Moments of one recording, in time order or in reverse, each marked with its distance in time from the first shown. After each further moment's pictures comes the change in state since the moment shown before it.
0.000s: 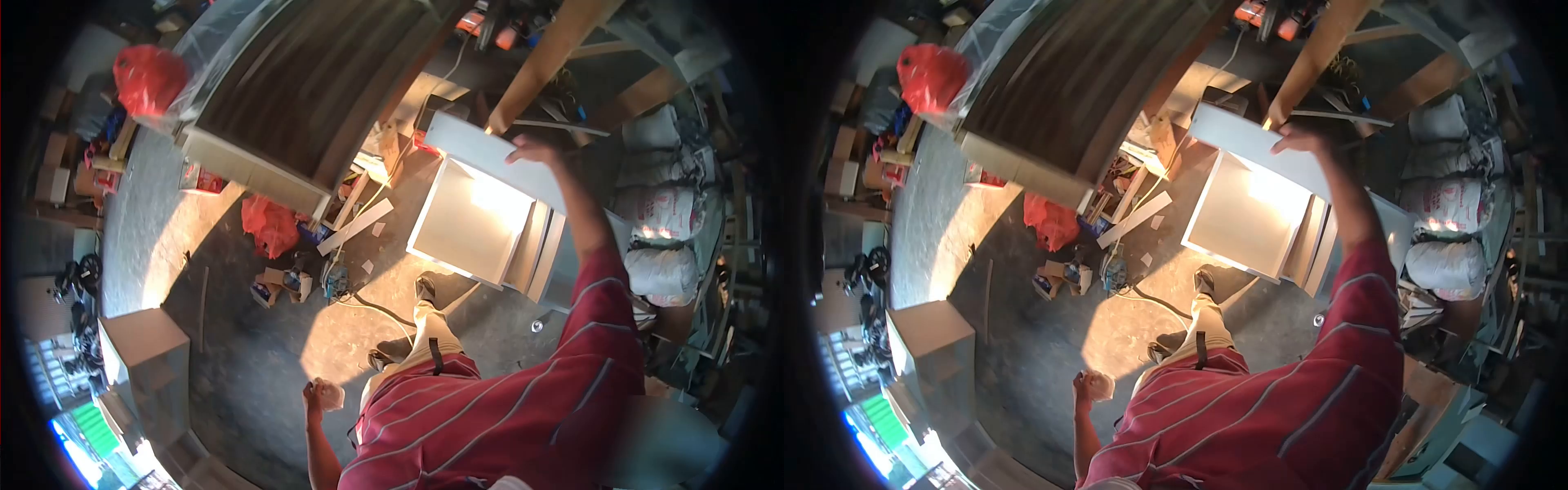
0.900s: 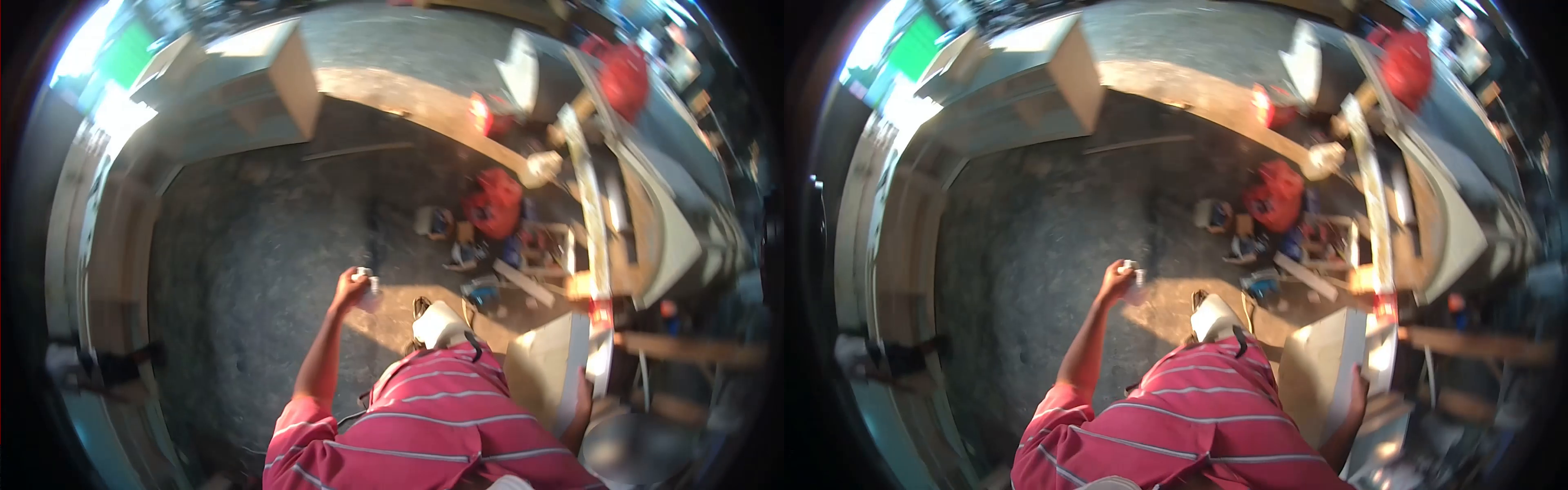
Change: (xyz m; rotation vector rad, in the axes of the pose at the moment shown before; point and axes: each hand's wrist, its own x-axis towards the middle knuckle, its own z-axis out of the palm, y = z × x) left_hand 0.059 -0.180 -0.370 -0.578 0.403 0.218; right_hand -0.138 -0.258 0.449 0.302 0.322 0.125
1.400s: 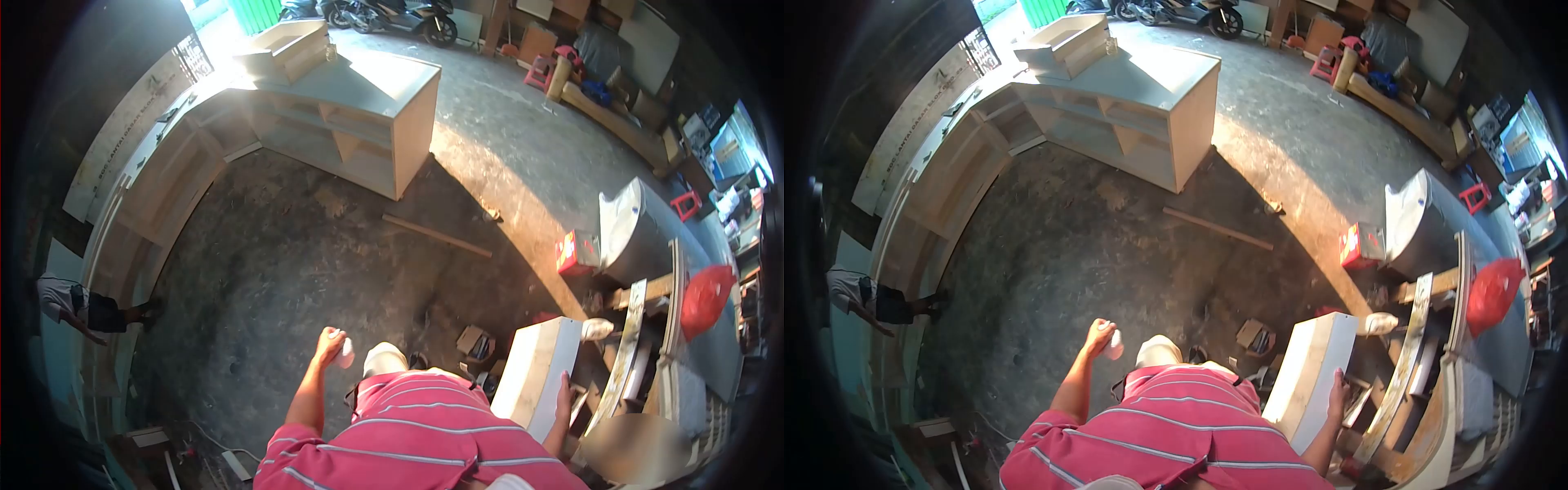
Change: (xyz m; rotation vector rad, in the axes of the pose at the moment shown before) left_hand 0.138 -0.042 -0.215 -0.095 0.530 -0.304; right_hand 0.063 -0.499 0.376 -0.446 -0.268 -0.214
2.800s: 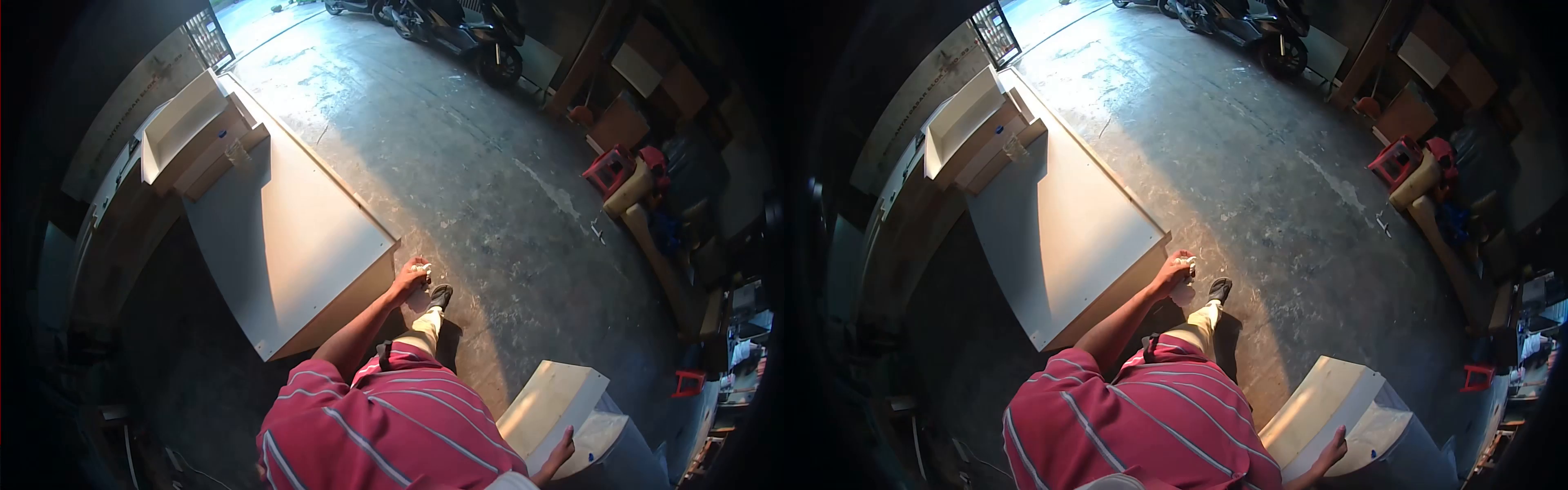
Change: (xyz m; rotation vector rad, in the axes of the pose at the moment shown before) left_hand 0.758 0.868 0.423 -0.613 -0.343 0.208; right_hand 0.677 -0.777 0.022 0.311 0.216 -0.386
